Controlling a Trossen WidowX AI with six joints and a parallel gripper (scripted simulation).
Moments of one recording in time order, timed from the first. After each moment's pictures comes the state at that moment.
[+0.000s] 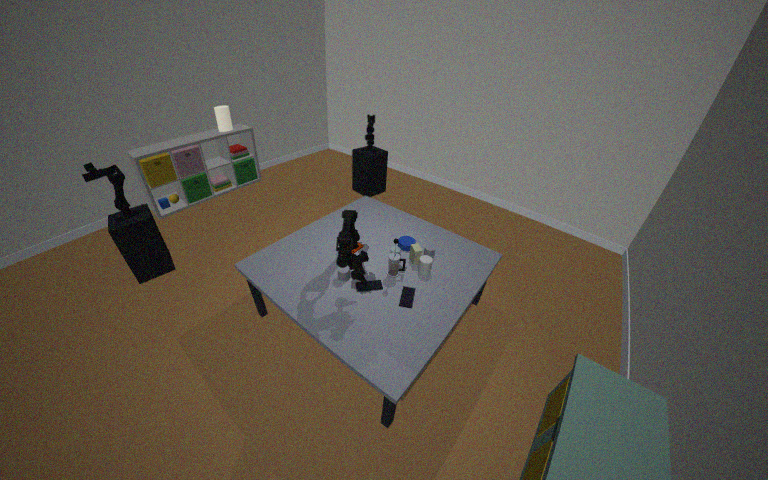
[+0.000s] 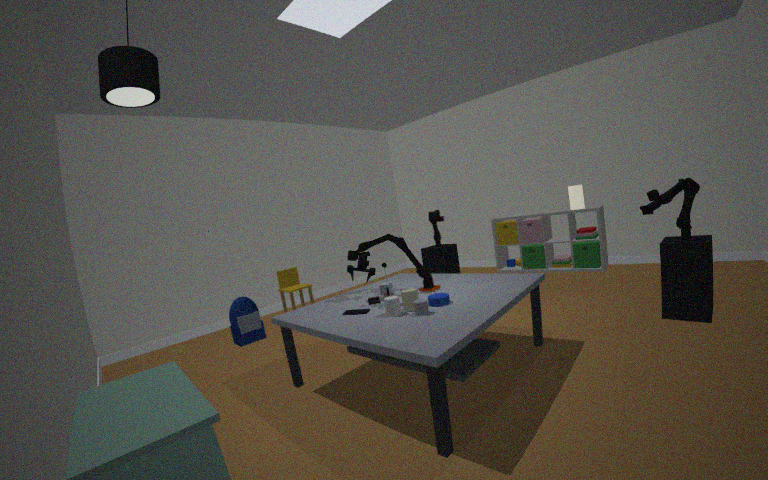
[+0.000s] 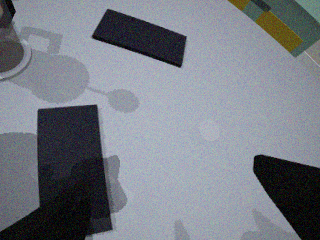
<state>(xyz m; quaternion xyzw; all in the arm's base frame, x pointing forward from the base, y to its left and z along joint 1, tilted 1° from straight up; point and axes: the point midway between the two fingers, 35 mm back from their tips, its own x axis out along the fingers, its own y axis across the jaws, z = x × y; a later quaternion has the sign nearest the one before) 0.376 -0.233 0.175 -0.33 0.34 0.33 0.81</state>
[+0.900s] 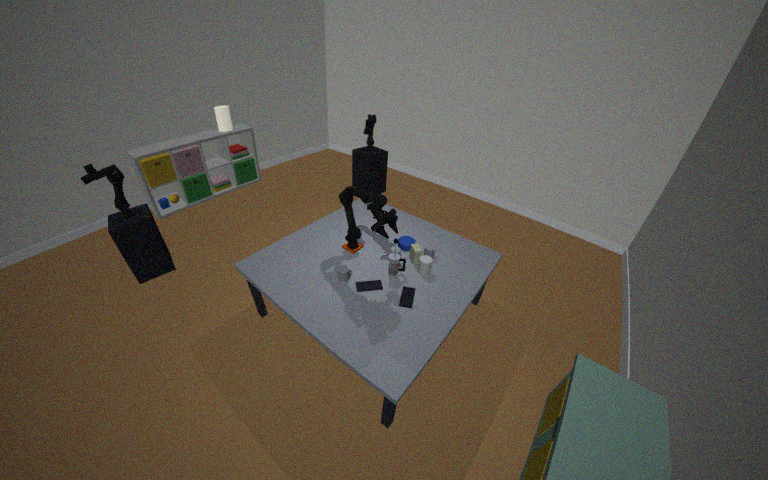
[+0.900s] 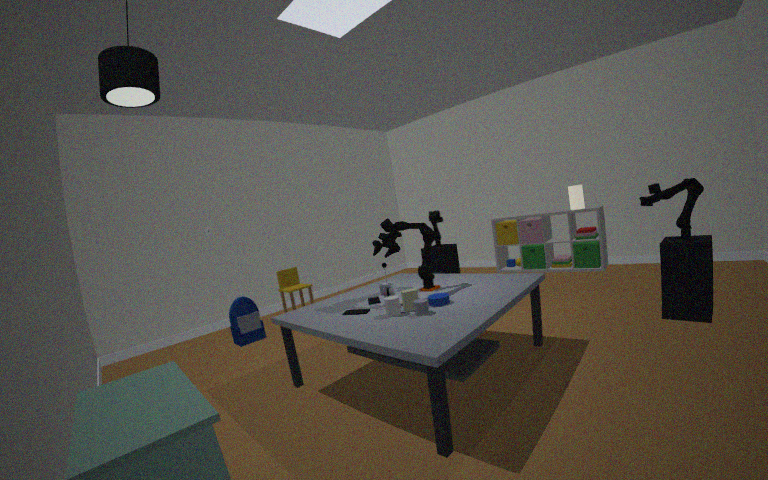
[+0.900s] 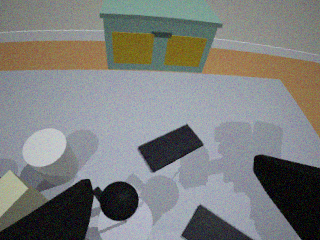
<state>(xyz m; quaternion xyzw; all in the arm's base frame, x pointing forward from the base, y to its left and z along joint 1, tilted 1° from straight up) 0.332 -0.004 0.325 -0.10 0.30 0.06 0.95</state>
